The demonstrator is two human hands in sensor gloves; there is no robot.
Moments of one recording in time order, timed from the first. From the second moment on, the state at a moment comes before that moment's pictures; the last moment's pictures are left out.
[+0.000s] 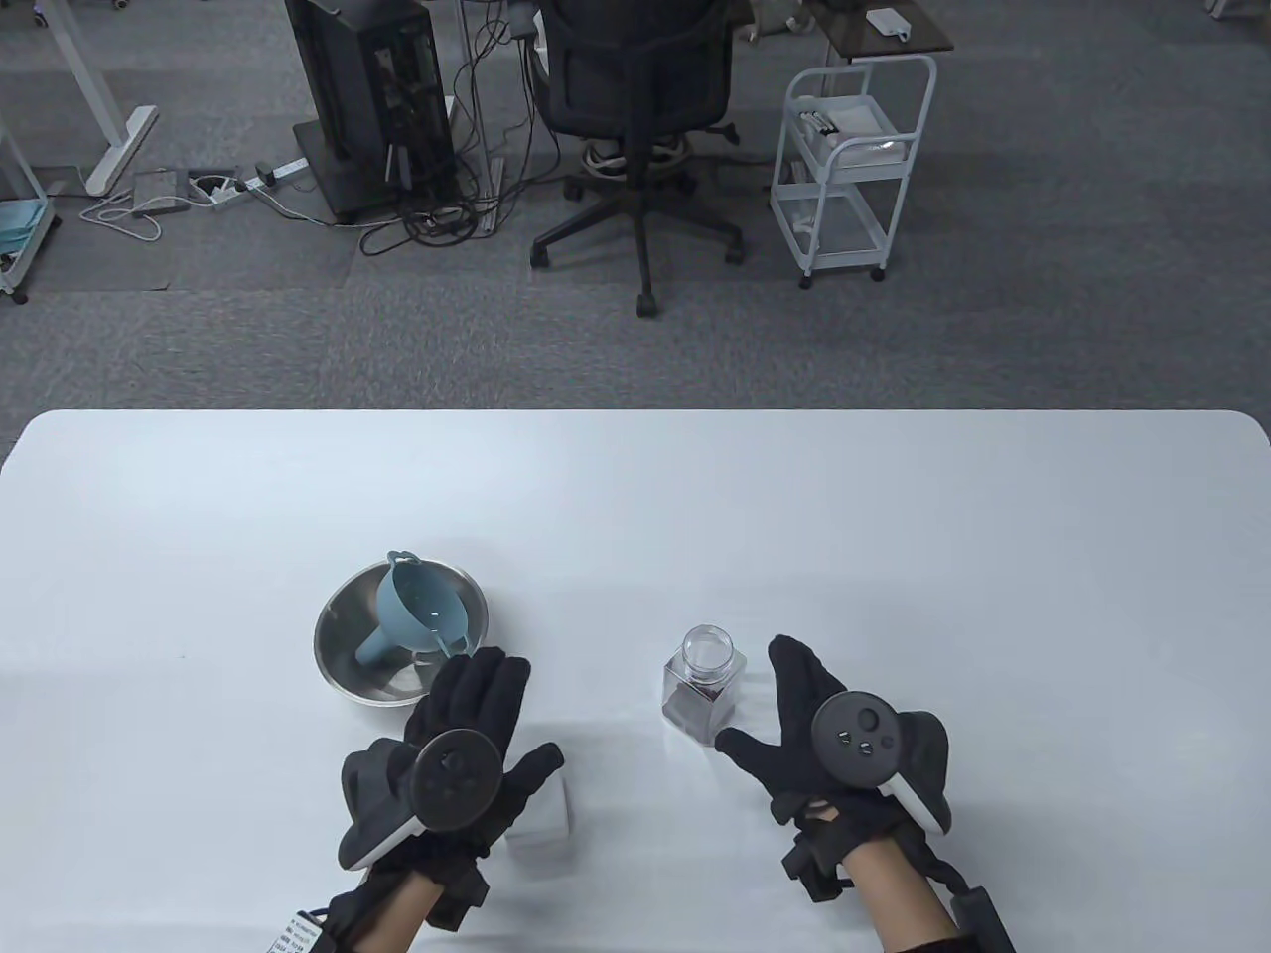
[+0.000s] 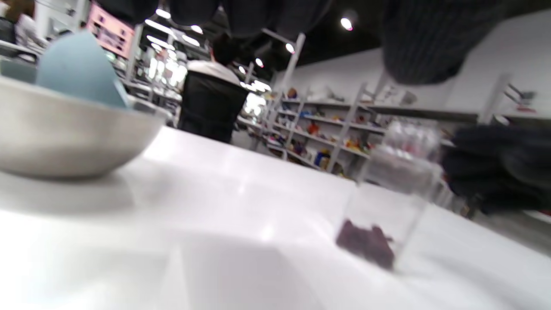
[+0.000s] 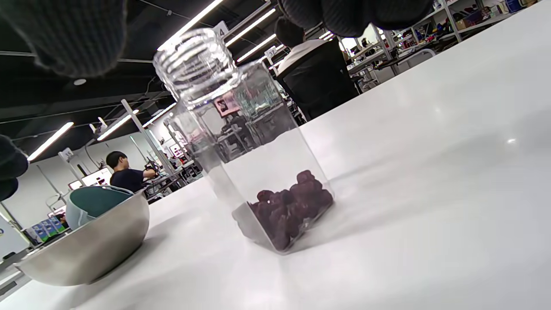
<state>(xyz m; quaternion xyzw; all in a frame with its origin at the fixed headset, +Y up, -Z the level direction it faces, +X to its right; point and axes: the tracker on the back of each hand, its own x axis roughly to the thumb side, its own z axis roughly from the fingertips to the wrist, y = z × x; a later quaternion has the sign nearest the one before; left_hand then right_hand) -0.175 -0.695 -0.269 0.01 -0.17 0.13 0.98 0.148 -0.714 -0.311 0.09 -0.03 0.96 0.28</state>
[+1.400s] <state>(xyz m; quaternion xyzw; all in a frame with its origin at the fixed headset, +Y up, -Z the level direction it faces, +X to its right) -0.150 -0.664 -0.272 0.02 -0.20 0.18 0.96 0.119 -0.688 -0.303 0.13 -0.07 0.95 0.27</state>
